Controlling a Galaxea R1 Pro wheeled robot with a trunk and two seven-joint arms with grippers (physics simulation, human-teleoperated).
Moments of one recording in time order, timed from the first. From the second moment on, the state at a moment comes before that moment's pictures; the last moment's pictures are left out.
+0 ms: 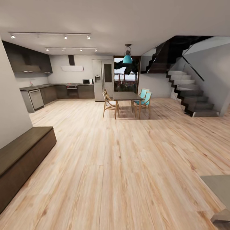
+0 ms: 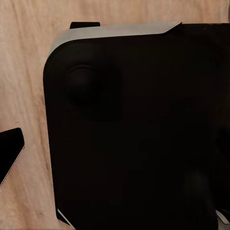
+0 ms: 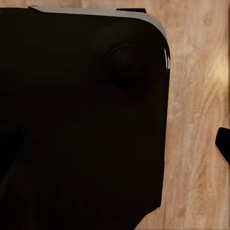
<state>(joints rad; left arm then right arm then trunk) -0.01 -0.03 0.00 -0.07 0.00 0.00 0.01 -0.01 0.00 0.00 0.00 -0.01 -0.05 0.00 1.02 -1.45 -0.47</state>
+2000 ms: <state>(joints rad) -0.01 -0.03 0.00 -0.07 0.00 0.00 0.01 -0.01 0.00 -0.01 0.00 -0.01 -0.05 0.00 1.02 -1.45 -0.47</state>
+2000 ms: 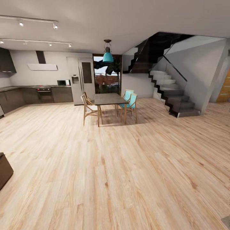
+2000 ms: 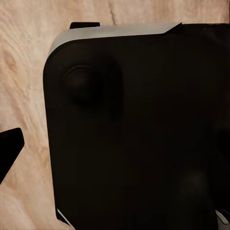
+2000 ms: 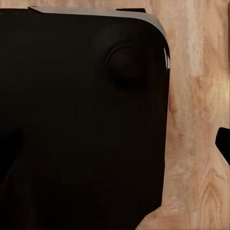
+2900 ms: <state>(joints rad) -0.02 -0.03 0.00 -0.07 0.00 0.00 0.01 -0.01 0.00 -0.01 0.00 -0.01 -0.05 0.00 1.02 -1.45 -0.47</state>
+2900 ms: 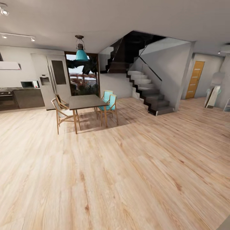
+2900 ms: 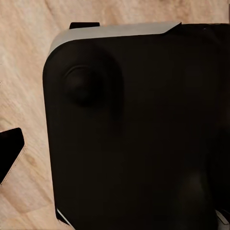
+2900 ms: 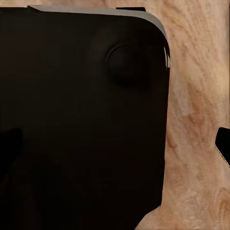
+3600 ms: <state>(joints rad) -0.01 -0.03 0.00 -0.07 0.00 0.00 0.01 -0.01 0.00 -0.01 0.00 -0.01 -0.05 0.00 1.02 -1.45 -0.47</state>
